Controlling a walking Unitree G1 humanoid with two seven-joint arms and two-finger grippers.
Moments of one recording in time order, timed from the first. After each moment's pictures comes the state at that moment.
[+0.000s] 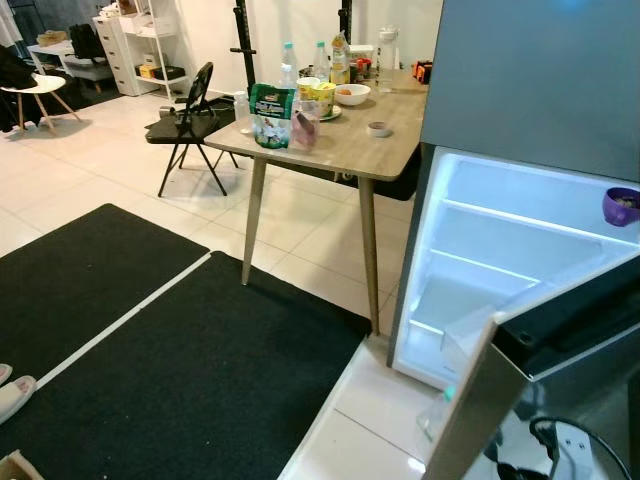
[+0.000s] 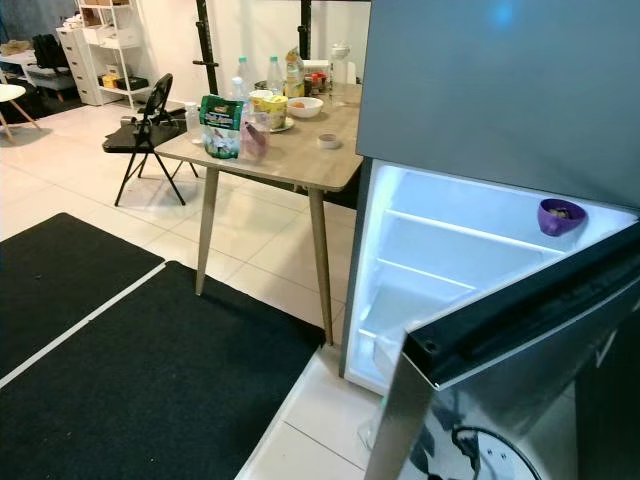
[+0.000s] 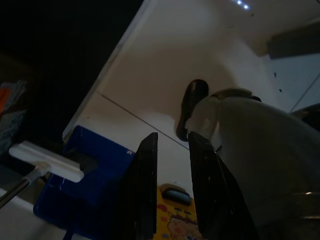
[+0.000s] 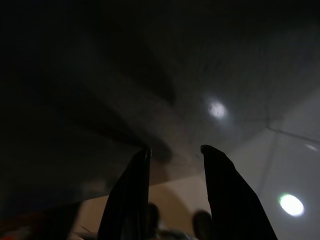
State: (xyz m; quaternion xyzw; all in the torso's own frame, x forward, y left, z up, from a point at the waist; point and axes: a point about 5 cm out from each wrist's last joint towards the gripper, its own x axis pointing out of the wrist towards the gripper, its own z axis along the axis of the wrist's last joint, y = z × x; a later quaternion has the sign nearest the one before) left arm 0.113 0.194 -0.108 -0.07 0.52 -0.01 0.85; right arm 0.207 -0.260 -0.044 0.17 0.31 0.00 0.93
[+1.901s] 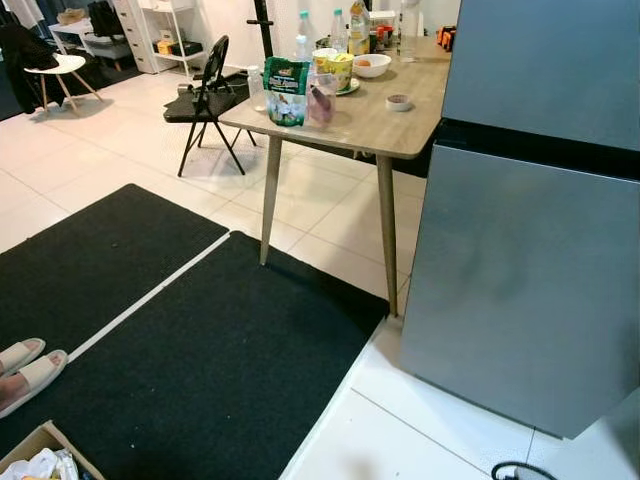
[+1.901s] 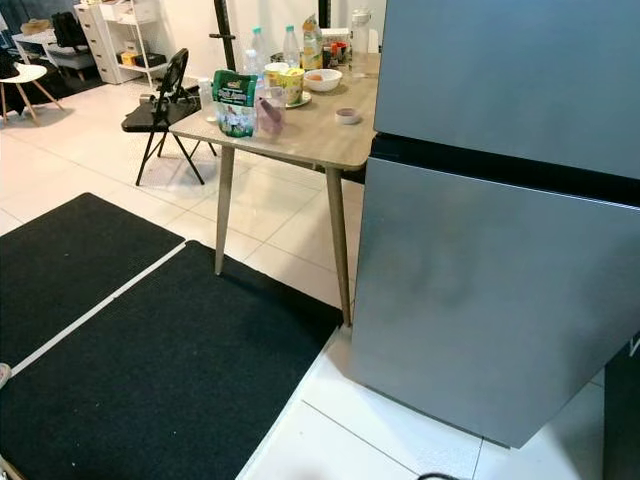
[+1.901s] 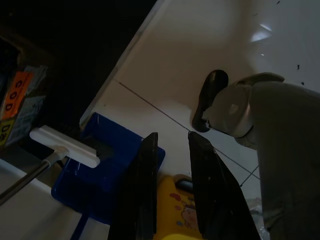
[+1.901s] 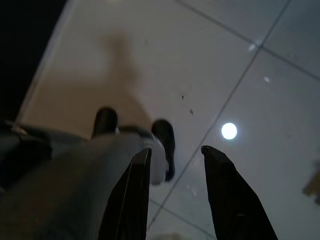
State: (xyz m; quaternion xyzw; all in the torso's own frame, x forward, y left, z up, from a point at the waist) left arm 0.117 0.203 -0.104 -0.05 0.51 -0.01 0.86; right arm 0.137 -0.241 -0.090 0.03 0.48 -0.03 0.87
